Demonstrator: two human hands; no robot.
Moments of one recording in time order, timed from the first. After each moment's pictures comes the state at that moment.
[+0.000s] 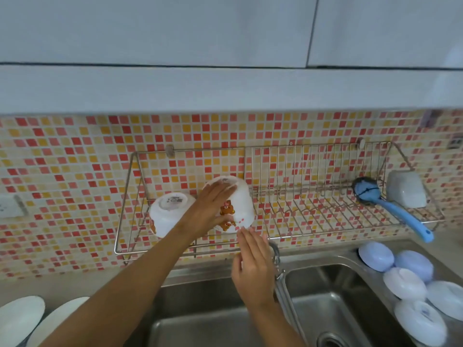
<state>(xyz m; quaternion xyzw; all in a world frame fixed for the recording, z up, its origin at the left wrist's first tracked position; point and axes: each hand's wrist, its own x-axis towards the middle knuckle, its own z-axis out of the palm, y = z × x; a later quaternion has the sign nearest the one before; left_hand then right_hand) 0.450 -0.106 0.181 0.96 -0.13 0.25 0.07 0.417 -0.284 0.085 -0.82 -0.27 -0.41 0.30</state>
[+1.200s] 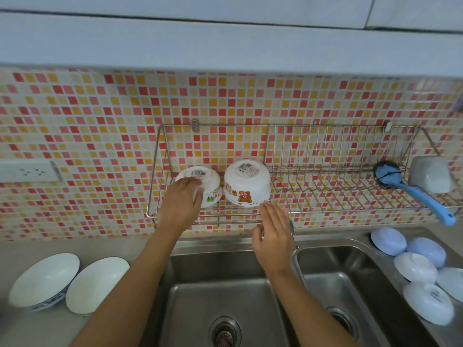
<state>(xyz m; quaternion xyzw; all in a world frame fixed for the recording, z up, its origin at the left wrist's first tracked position) 0.353 -0.060 0.159 0.93 0.12 0.32 0.11 0.409 -0.282 0.091 -0.83 -0.26 -0.40 0.30</state>
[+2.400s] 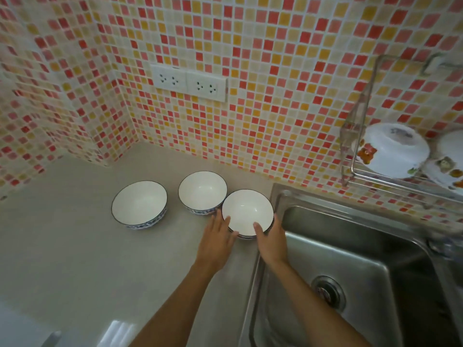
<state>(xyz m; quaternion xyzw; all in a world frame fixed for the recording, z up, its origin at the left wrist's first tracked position) 0.086 0.104 -0.058 0.90 0.33 0.07 0.27 0.199 0.000 -0.035 -0.85 -0.18 0.19 0.46</state>
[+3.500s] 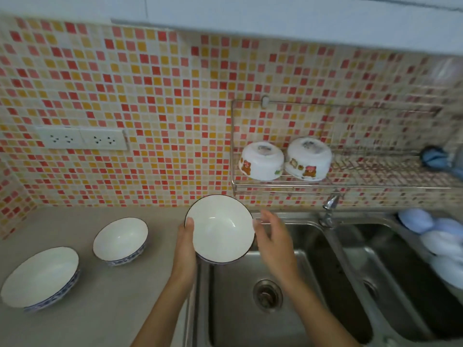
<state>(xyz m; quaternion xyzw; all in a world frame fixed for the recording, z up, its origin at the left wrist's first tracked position) 0.142 0.000 0.086 0.55 0.27 0.23 0.76 0.224 -0.157 0.104 -0.82 -0.17 0.01 0.54</state>
